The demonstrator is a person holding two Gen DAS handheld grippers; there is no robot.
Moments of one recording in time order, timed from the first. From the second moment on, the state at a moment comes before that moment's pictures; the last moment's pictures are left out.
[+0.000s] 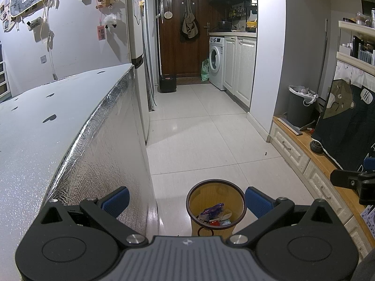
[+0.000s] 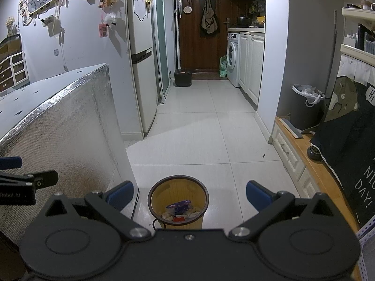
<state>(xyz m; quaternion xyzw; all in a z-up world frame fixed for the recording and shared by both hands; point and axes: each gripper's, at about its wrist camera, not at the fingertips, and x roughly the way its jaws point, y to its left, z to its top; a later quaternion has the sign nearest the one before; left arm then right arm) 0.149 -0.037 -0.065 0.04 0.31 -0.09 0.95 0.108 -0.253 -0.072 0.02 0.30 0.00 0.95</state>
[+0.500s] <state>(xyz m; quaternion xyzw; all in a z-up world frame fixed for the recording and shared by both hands) 0.153 -0.035 -0.061 0.04 0.31 -0.08 0.95 0.107 -0.252 -0.070 0.02 0.30 0.00 0.95</state>
